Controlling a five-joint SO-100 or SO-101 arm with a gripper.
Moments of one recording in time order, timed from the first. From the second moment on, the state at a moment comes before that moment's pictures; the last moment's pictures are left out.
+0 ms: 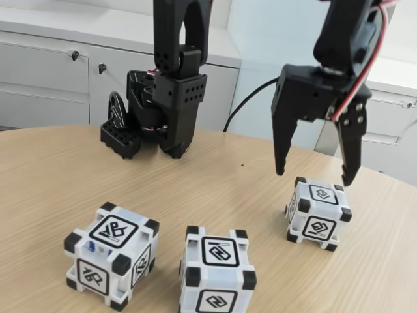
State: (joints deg) arm -25.7 86.7 97.5 78.1 -28.8
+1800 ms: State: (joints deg) arm -25.9 84.4 96.8 74.1 -26.7
